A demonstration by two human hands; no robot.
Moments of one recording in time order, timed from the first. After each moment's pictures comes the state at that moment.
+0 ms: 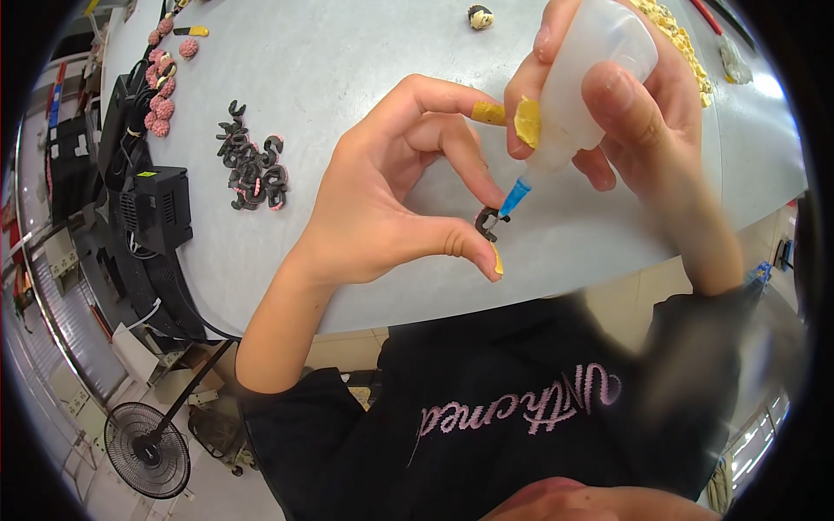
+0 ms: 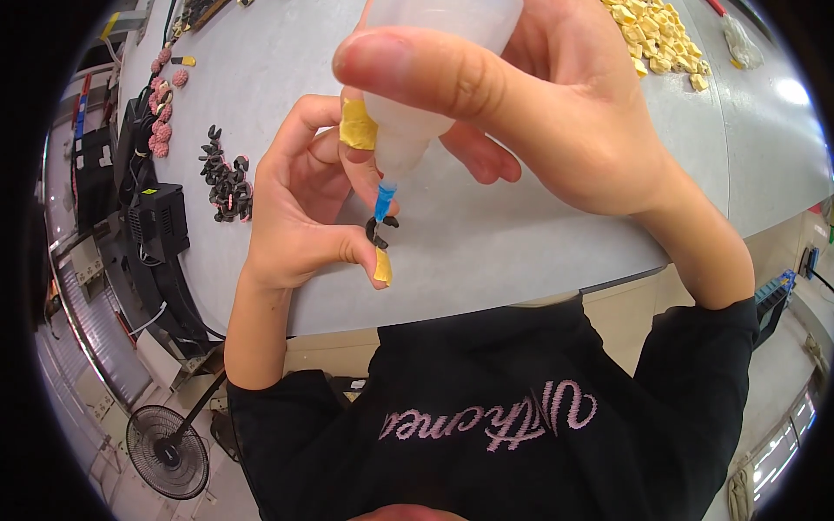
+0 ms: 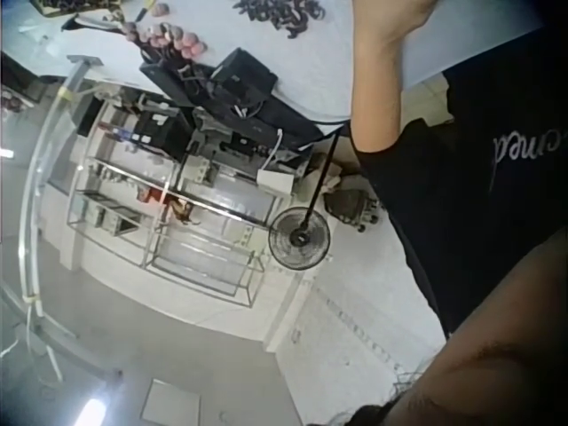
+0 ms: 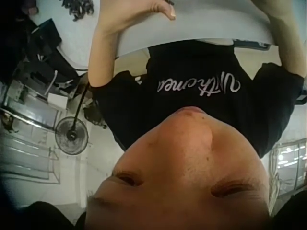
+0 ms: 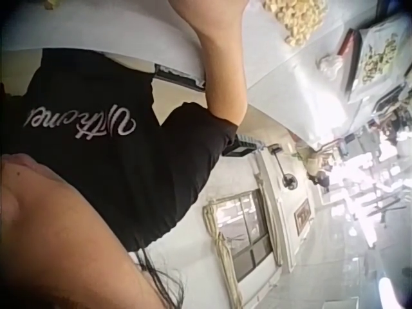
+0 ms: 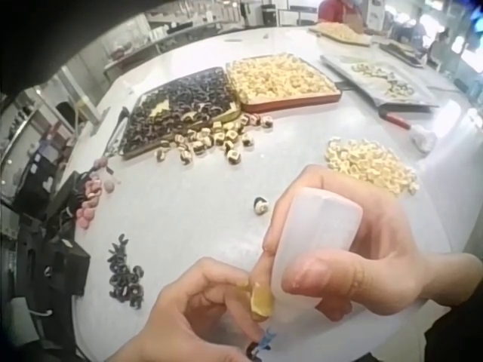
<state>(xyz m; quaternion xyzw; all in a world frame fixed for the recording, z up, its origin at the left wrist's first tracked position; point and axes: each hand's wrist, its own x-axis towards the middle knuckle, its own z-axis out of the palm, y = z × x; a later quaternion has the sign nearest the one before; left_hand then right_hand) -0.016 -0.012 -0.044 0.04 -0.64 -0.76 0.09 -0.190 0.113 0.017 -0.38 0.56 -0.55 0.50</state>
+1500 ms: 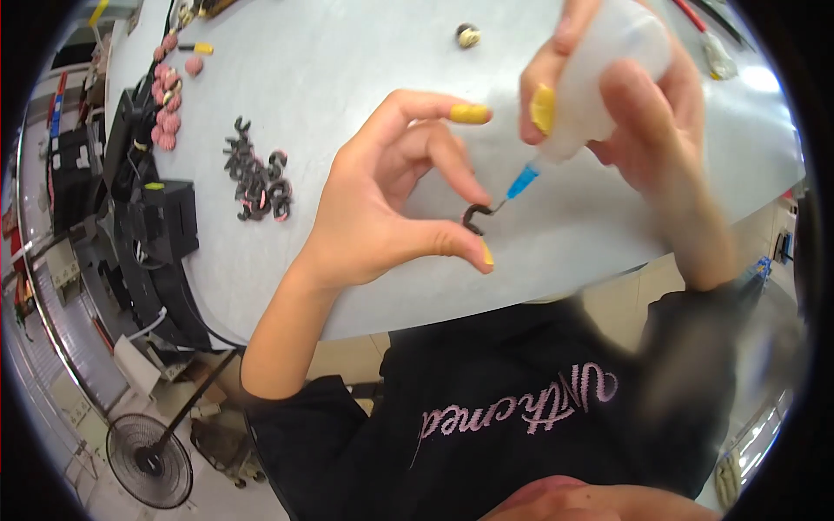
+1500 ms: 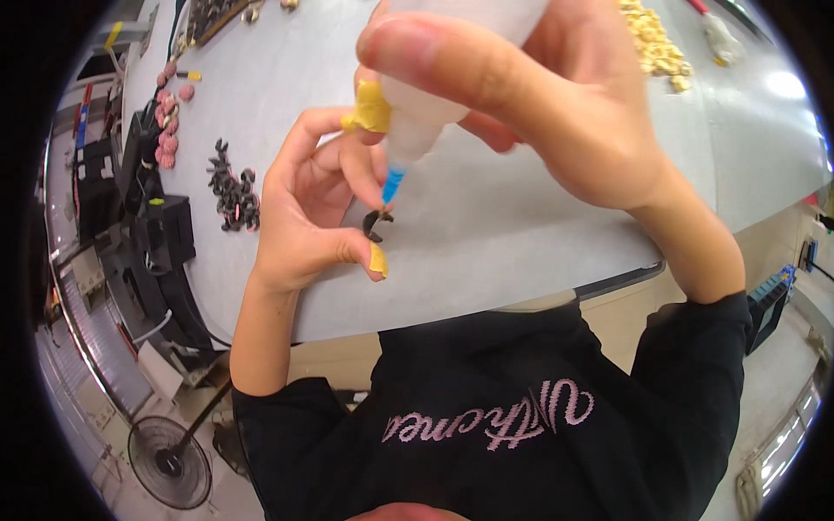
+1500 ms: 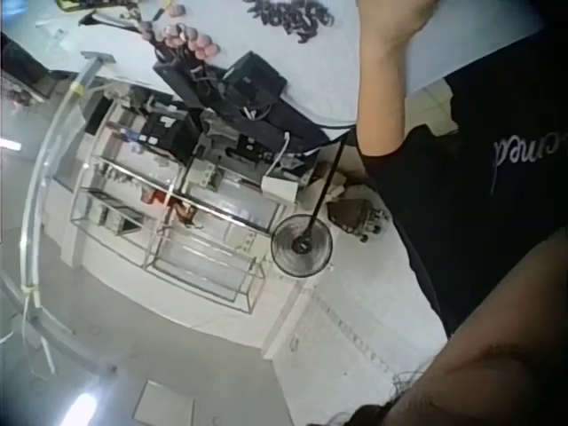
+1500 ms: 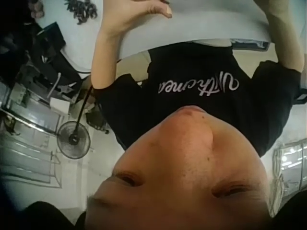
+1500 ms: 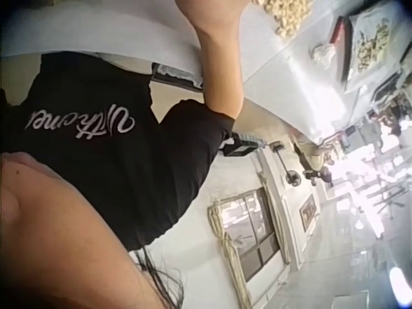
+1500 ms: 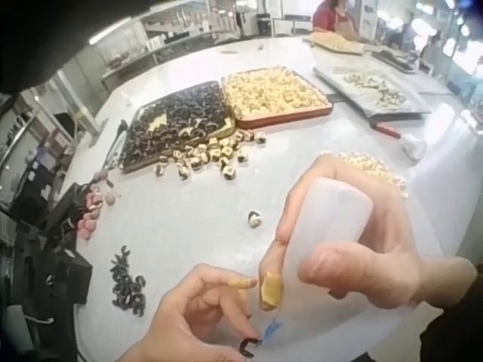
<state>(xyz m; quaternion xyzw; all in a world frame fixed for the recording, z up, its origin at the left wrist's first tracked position) -0.018 -0.017 -0.043 0.04 -0.60 -0.79 0.11 -0.197 0.113 0.015 -0.42 0.57 -0.59 0.40</state>
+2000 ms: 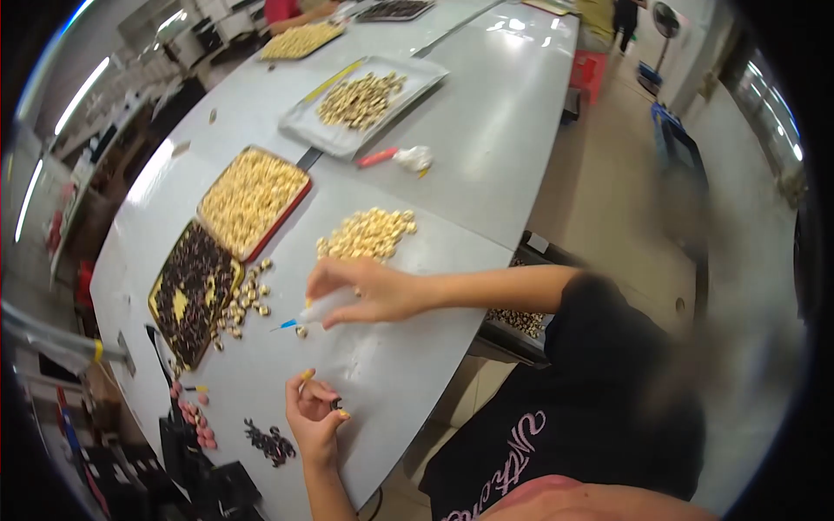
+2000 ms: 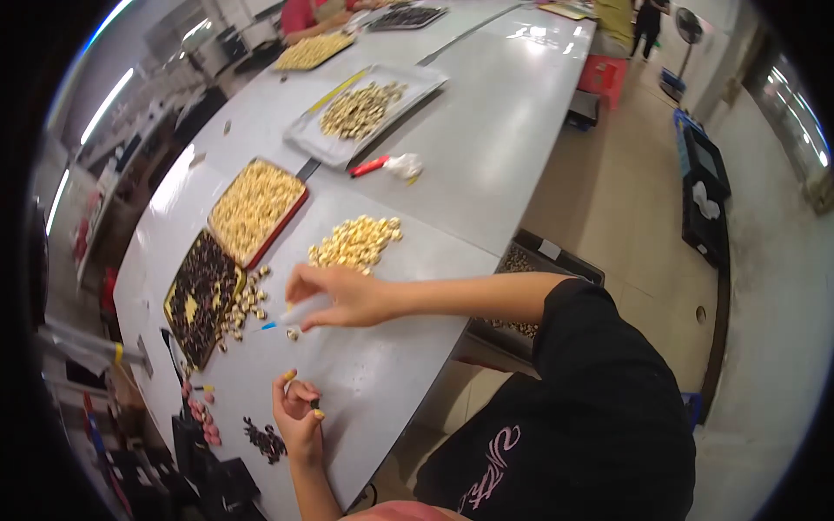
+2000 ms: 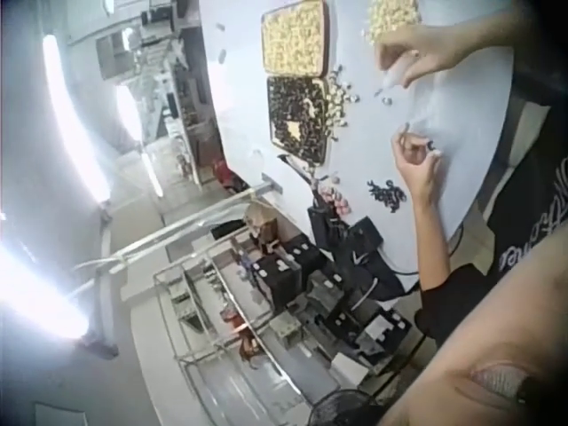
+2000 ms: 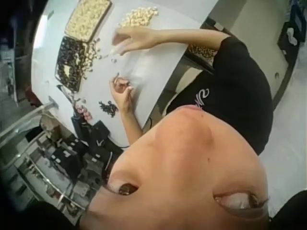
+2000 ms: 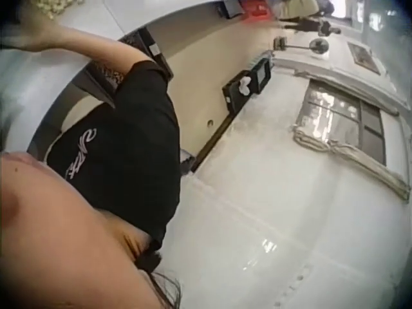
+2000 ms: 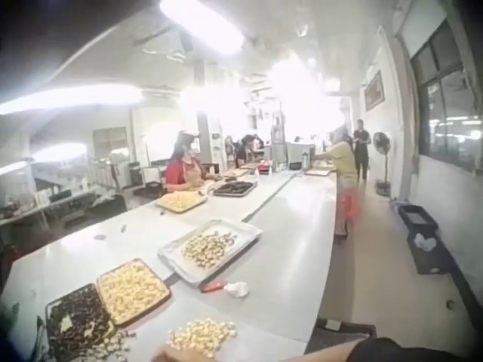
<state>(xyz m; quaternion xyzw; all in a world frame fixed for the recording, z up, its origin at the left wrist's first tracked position) -0.011 0.001 -0.040 0.07 -0.63 -0.76 0.10 -0.208 0.157 -0.011 -0.51 0.61 -0.59 0.08</state>
